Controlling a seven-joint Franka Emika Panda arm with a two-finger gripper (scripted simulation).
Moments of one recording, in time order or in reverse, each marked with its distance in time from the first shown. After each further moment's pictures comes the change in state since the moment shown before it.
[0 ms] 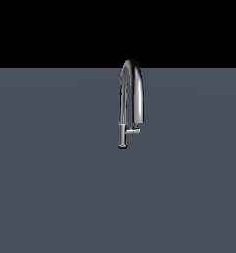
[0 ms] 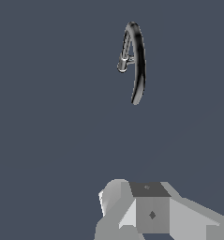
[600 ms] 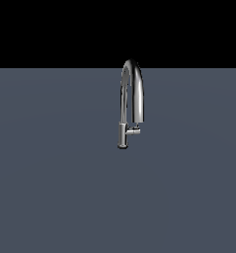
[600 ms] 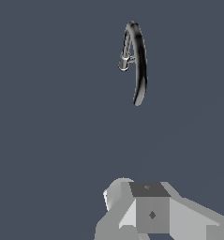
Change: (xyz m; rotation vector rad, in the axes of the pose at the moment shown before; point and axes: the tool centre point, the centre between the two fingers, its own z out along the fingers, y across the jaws) arm 0.013 0.000 0.001 0.026 -0.029 0.026
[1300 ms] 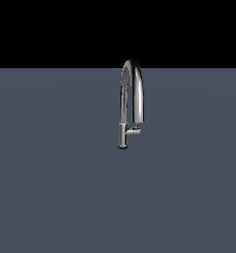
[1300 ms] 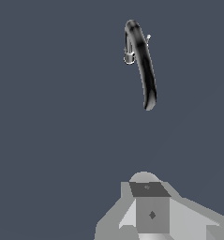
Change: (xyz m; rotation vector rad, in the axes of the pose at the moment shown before) arm 0.063 0.002 0.011 0.130 -0.149 0.133
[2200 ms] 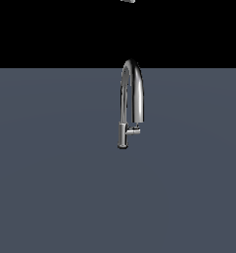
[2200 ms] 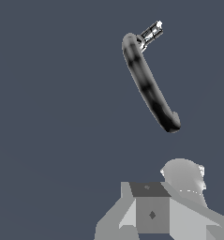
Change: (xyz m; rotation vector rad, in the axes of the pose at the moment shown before) arm 0.107 0.008 0.025 0.227 -0.259 0.228
